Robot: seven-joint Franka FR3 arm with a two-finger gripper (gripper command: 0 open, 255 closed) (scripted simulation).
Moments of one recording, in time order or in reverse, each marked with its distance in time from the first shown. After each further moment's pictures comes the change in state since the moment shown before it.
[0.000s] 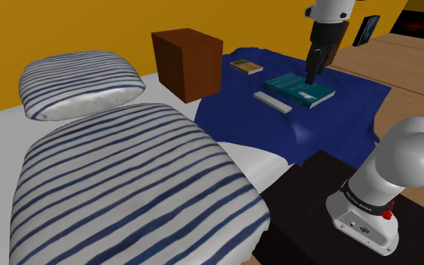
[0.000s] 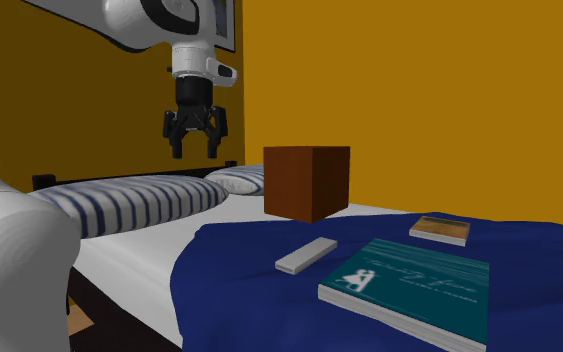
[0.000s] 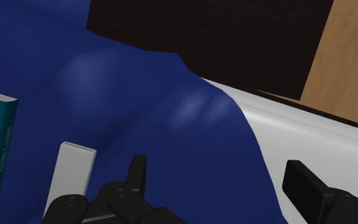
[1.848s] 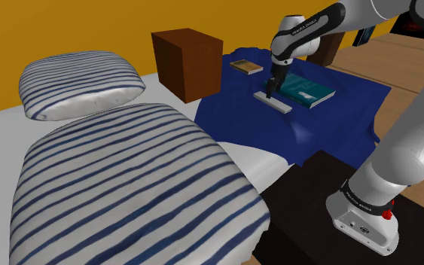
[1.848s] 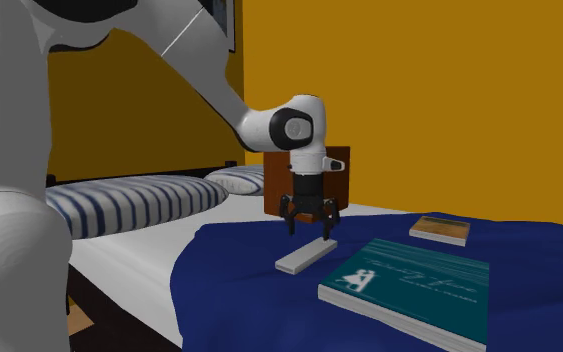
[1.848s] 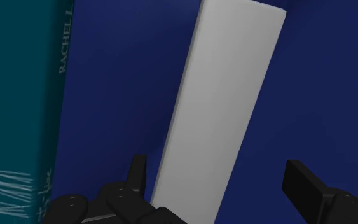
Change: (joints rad) arm -0.088 0.782 -0.245 0.163 0.043 0.720 -0.268
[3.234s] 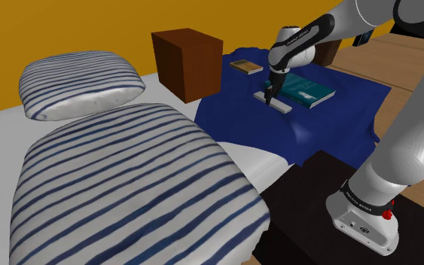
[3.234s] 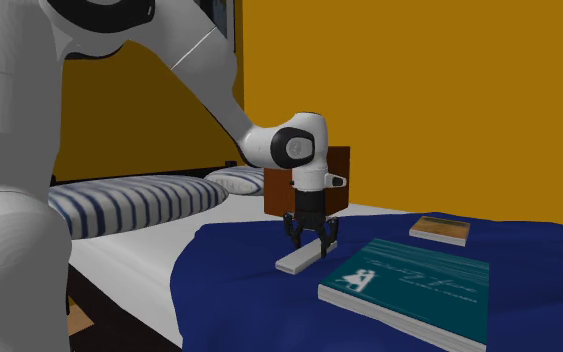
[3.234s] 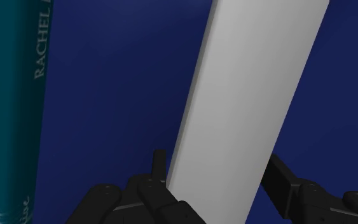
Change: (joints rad) arm -0.006 0.071 -0.001 -0.025 0.026 0.097 -0.021
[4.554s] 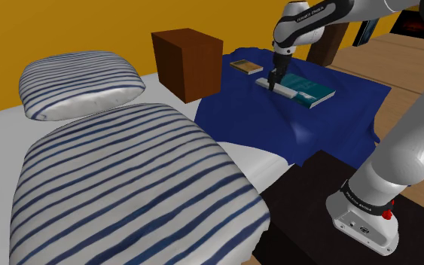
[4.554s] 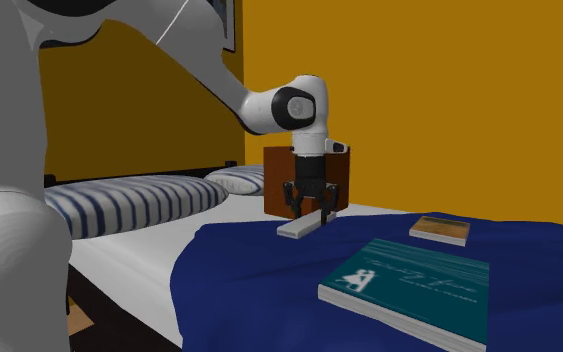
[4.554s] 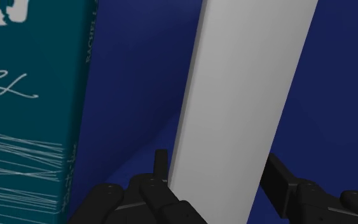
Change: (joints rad) arm 0.005 -0.111 -0.001 0.095 -0.036 -0.203 0.025
